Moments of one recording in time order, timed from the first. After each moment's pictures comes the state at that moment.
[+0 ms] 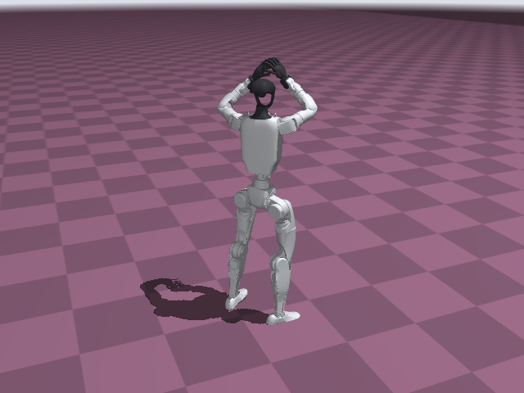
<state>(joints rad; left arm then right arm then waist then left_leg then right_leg) -1.60 1.18 -0.72 0.04 0.02 -0.36 0.39 -1.77 -0.73 0.73 0.13 -0.04 -0.23 -0.40 0.26 -0.06 0.04 0.09 0.07 0.18 -0.02 -0.13 -0.19 0.02 -0.20 -0.45 0.08 -0.03 0.23</state>
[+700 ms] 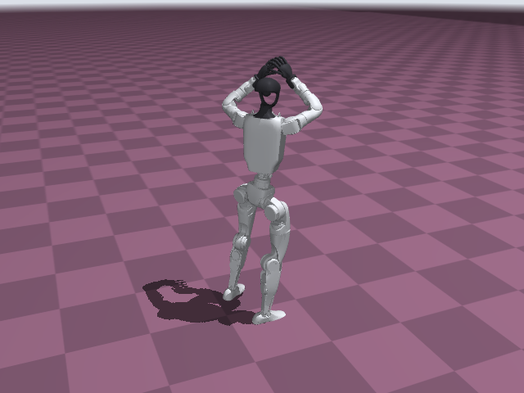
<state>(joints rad) -1.56 1.17 -0.70 0.05 0.00 -0.33 0.37 -1.79 -0.77 0.77 0.11 -0.12 -0.18 -0.40 0.33 -0.15 0.04 -0.11 0.03 0.26 0.26 -0.08 -0.03 0.00 -0.21 -0.35 0.08 -0.06 0.26</state>
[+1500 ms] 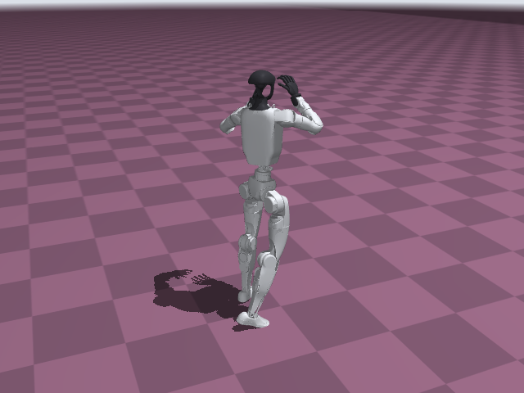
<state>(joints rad) -0.51 1.01 -0.12 -0.45 -0.26 -0.48 0.37 -1.06 -0.63 0.53 -0.28 -0.18 -0.20 -0.45 0.35 -0.11 0.01 0.03 0.00 0.35 -0.03 -0.07 -0.22 0.14 -0.17 -0.21 0.23 -0.02 0.24</state>
